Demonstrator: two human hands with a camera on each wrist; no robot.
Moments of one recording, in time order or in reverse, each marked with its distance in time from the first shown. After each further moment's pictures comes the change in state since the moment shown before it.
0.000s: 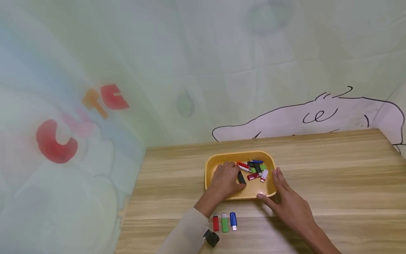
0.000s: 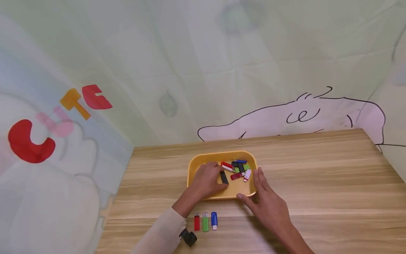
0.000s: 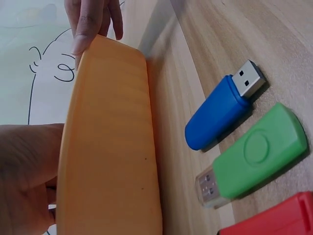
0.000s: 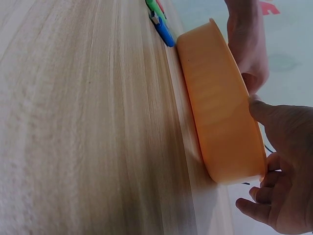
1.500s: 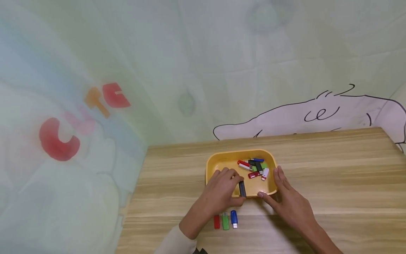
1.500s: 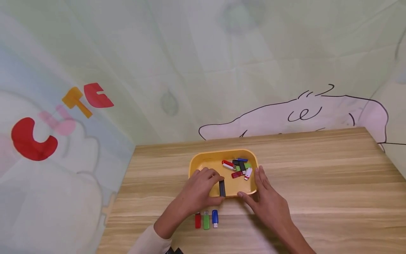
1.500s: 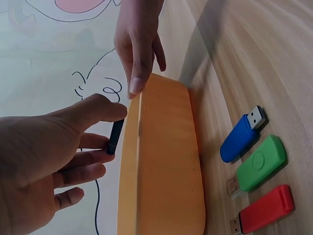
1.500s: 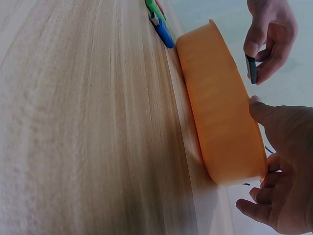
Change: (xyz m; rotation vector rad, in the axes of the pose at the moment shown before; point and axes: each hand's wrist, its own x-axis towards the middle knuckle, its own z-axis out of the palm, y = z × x) left_hand -0.062 0.000 -0.035 0.023 0.066 0.231; right_hand 0.000 0.002 0.003 -0.015 -0.006 -0.006
